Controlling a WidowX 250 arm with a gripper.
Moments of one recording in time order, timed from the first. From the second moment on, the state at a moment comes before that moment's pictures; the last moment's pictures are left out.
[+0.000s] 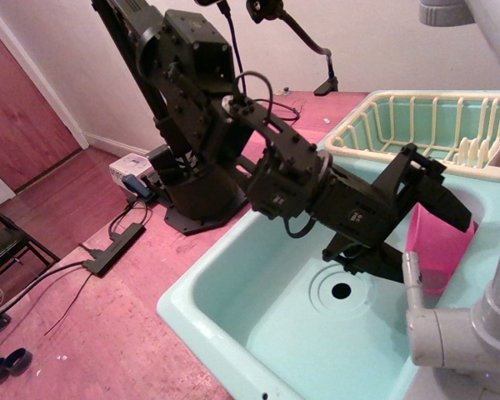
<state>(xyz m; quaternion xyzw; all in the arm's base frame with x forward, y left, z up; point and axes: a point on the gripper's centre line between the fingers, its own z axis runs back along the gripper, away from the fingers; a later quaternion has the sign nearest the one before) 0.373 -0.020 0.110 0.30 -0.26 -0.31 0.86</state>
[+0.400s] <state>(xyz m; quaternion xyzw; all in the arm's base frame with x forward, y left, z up) 0.374 0.002 0.128 0.29 -0.27 -0.30 0.87</state>
